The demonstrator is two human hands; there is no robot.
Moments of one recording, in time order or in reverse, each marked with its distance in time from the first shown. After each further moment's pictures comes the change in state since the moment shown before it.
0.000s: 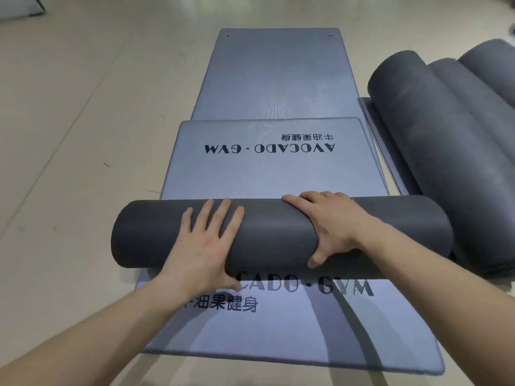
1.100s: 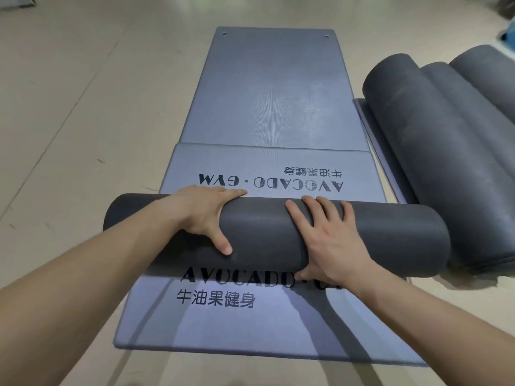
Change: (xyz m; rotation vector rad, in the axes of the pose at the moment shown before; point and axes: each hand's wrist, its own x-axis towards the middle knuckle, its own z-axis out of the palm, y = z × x) left_hand 0.068 -0.040 -0.063 -0.269 -0.492 0.027; right_hand -0.033 -0.040 0.042 -0.109 0.172 0.169
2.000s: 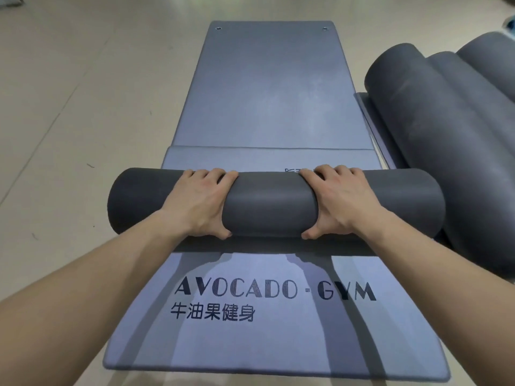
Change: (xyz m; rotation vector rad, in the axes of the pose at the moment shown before) left_hand 0.034 -0.007 0.018 0.321 0.407 -0.005; right_hand 0.068 0.050 -0.029 -0.008 0.015 0.073
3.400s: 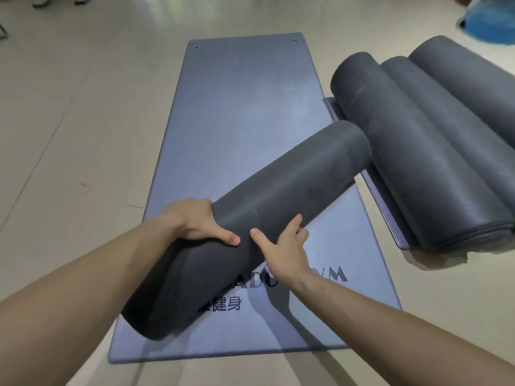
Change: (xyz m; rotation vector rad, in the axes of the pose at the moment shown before) left_hand -0.004 0.031 -0.035 -0.408 -0.475 -0.265; right_hand -0.070 -0.094 0.038 1.374 0.017 0.588
